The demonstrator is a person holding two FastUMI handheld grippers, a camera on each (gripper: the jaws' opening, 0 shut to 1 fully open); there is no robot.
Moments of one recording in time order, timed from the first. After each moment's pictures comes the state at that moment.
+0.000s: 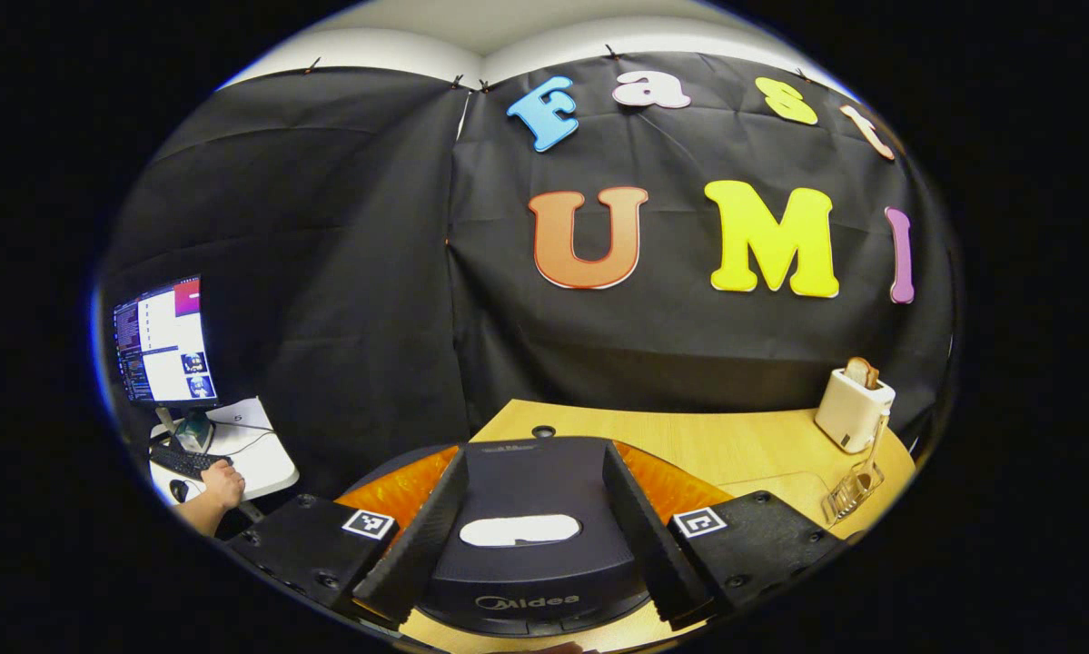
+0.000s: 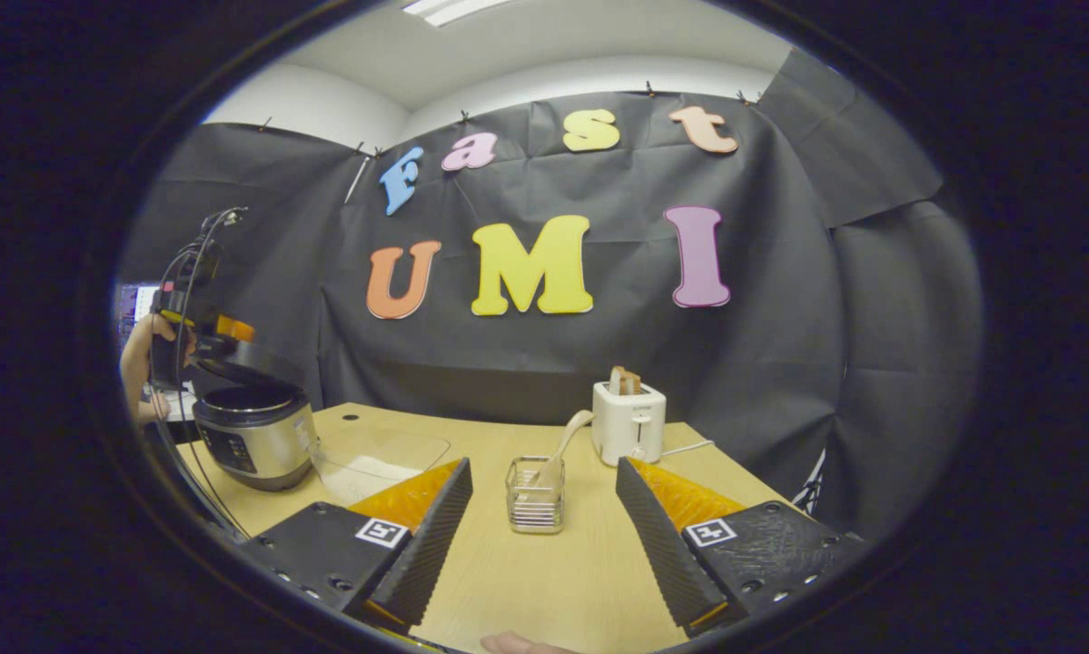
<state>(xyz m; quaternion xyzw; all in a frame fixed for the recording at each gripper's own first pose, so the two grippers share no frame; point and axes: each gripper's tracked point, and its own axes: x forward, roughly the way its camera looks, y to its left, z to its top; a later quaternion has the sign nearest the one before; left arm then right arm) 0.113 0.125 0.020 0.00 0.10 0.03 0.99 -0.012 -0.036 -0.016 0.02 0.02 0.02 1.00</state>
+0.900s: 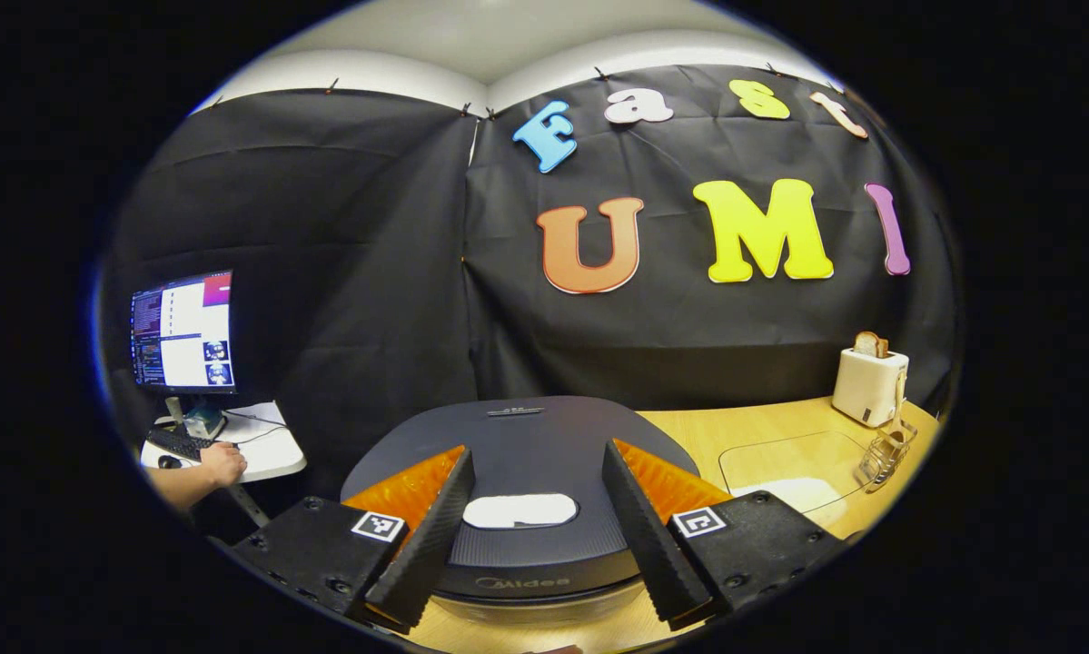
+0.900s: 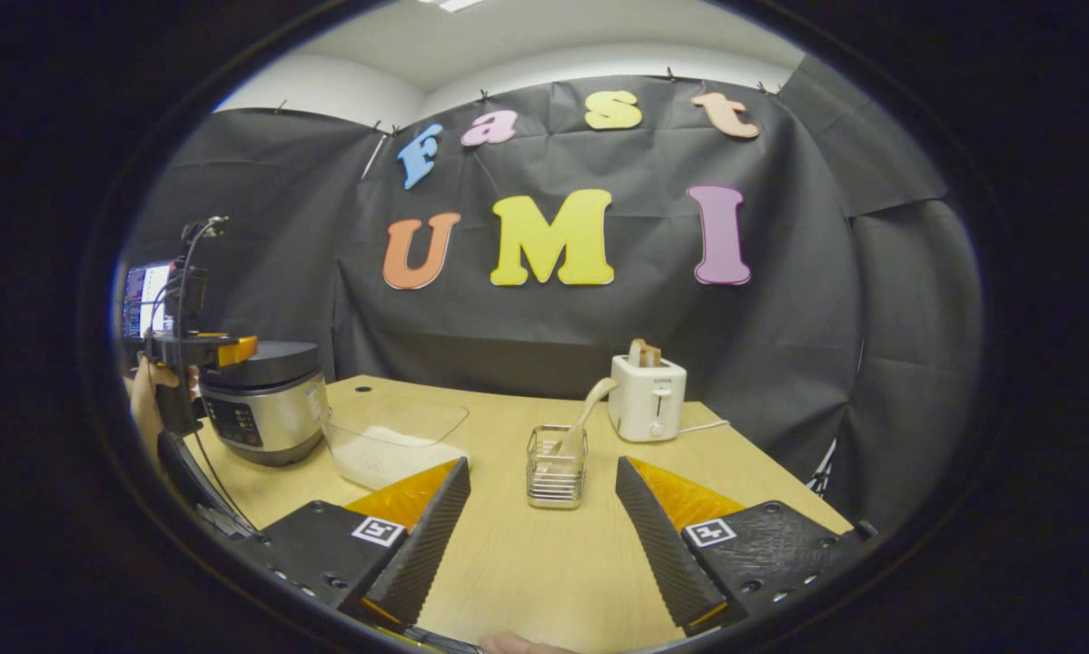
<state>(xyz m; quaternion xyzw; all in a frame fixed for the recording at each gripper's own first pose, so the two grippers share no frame) 0.074 0.127 -0.024 0.01 0.02 0.07 1.00 -0.010 -0.012 -0.050 0.01 0.07 0.04 1.00</state>
